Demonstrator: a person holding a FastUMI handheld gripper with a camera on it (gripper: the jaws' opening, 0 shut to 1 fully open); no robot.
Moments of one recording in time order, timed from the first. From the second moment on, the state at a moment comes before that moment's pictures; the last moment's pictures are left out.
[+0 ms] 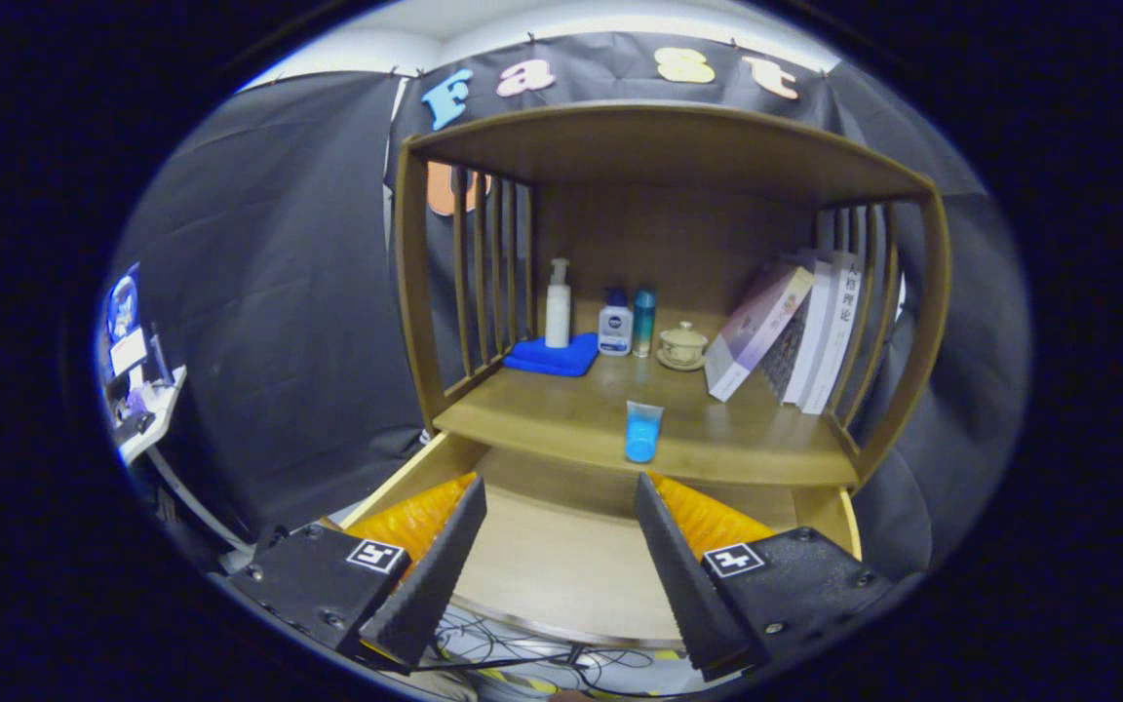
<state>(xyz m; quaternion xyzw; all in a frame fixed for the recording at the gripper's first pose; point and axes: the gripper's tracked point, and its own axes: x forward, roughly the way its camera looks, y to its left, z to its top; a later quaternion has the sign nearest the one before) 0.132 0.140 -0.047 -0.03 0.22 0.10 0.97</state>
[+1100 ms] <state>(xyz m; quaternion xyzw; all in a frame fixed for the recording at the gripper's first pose) 0.041 0.107 -0.211 0.00 0.14 0.00 0.99</state>
